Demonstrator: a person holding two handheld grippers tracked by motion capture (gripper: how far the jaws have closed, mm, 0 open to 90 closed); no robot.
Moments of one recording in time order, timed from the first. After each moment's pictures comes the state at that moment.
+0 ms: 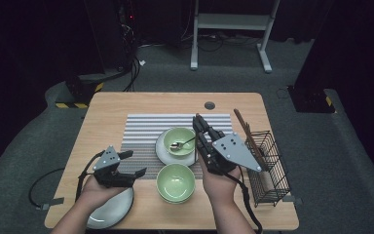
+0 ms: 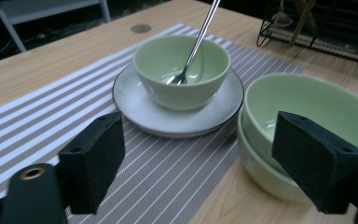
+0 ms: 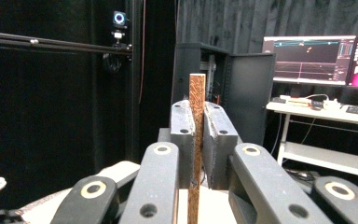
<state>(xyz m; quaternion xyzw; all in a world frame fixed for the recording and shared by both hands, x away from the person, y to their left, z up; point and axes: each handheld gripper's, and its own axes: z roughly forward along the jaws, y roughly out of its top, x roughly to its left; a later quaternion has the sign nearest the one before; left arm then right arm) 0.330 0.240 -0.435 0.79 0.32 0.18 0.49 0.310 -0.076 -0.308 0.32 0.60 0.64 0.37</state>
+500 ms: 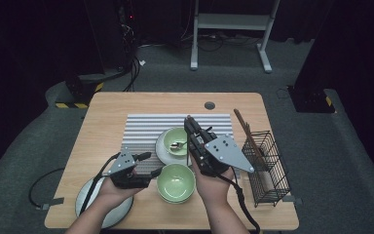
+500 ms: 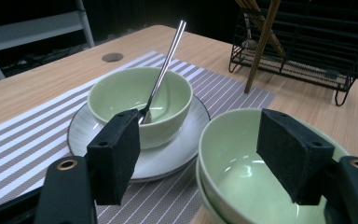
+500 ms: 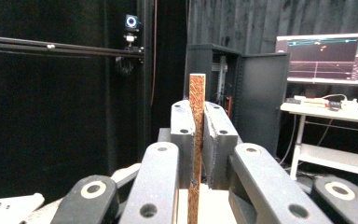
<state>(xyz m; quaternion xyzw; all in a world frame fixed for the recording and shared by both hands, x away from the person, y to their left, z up) 0.328 0.200 -0.437 0.77 0.29 0.18 0.54 0.306 -0.061 -0.308 0.31 0.60 0.65 0.35</state>
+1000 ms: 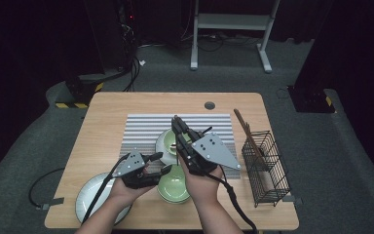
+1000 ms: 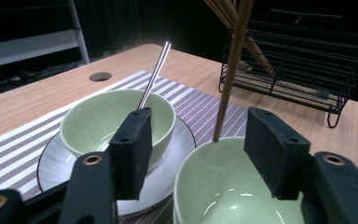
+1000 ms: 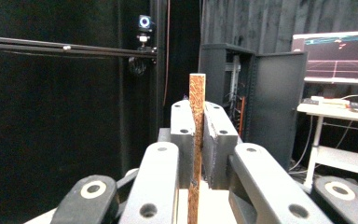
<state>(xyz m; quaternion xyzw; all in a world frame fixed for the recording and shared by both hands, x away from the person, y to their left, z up) 0.330 0.174 -0.442 0.76 0.28 0.19 0.56 0.308 -0.038 -0.307 0.30 0.61 0.66 0.33</state>
